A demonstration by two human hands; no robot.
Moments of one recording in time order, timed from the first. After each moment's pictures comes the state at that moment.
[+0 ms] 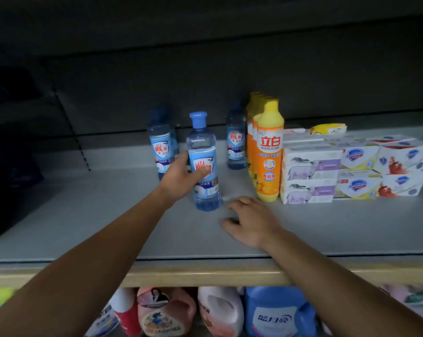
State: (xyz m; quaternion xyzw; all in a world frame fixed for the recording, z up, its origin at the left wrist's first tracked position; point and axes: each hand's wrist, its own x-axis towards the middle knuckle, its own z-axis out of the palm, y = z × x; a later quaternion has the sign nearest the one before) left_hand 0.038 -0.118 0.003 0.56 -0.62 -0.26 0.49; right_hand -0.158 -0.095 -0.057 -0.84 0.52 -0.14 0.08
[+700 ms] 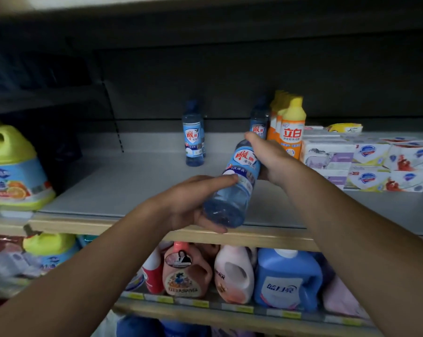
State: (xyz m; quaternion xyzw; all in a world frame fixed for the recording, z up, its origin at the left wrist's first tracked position) left_hand 0.021 0.064 0.042 0.52 -0.51 -0.58 0.38; right_hand -0.120 -0.073 0.052 -0.52 0.50 -0.43 0.54
